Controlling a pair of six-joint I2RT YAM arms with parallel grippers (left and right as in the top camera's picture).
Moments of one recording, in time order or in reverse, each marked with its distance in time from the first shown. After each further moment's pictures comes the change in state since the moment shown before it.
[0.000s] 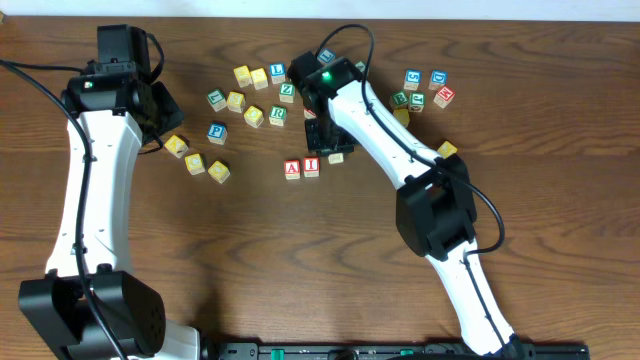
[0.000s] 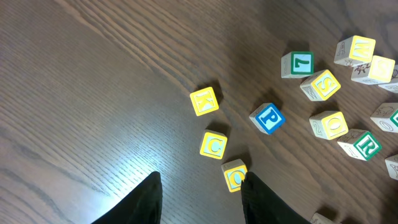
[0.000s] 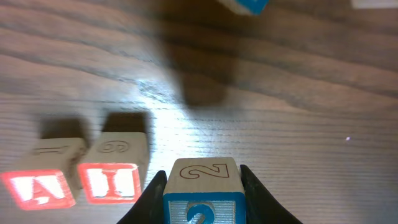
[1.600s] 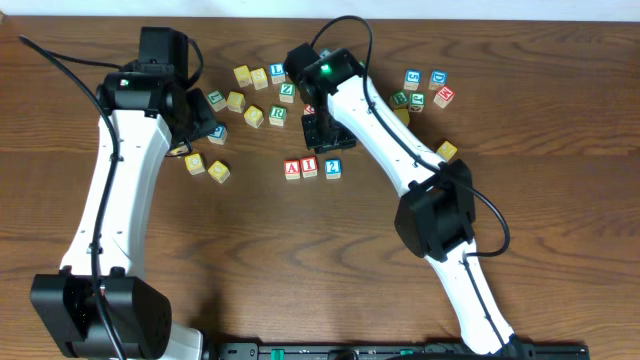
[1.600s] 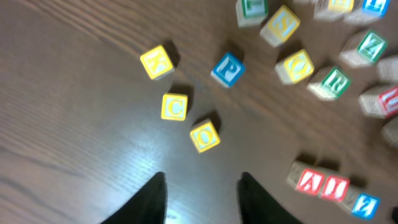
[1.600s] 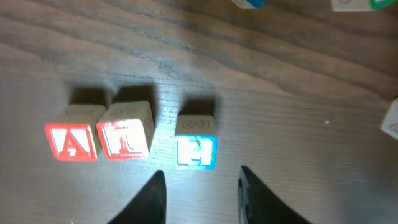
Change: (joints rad) left arm -0.135 0.000 0.000 -0.071 0.050 0.011; right arm -0.002 -0.001 0.143 -0.138 -0.015 -0.059
